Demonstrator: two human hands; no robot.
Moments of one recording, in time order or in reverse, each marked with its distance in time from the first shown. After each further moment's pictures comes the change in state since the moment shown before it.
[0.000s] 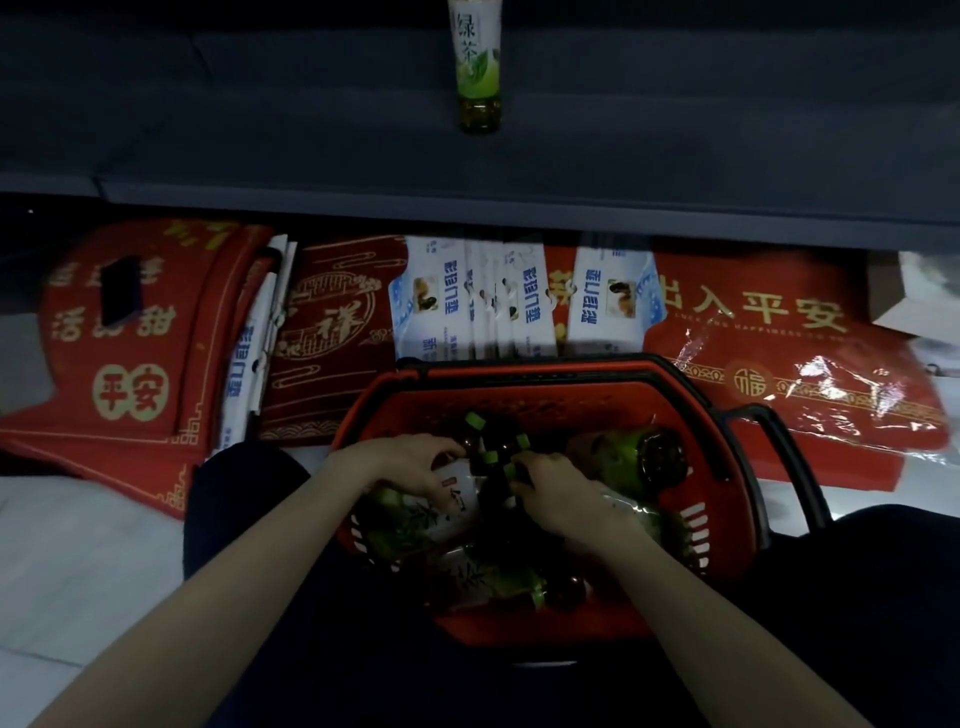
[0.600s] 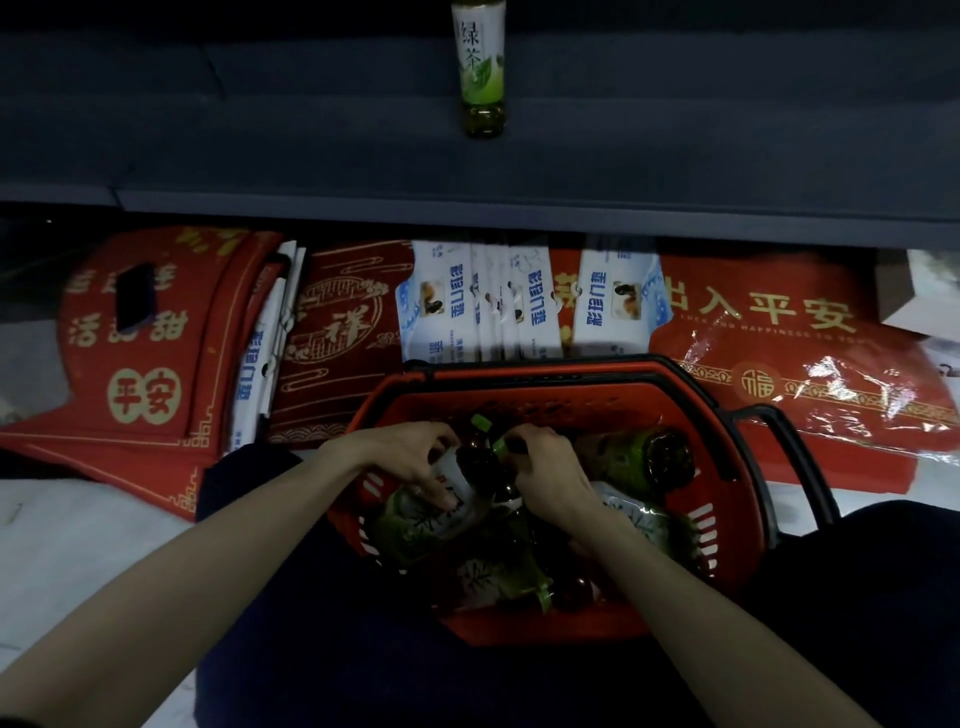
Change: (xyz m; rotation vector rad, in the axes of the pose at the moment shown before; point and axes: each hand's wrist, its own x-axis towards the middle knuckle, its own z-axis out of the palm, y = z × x) left_hand 0.000 -0.021 -0.009 -0.120 0.081 0.124; right_hand 0.006 -0.020 -0.005 0.133 0.193 -0.078
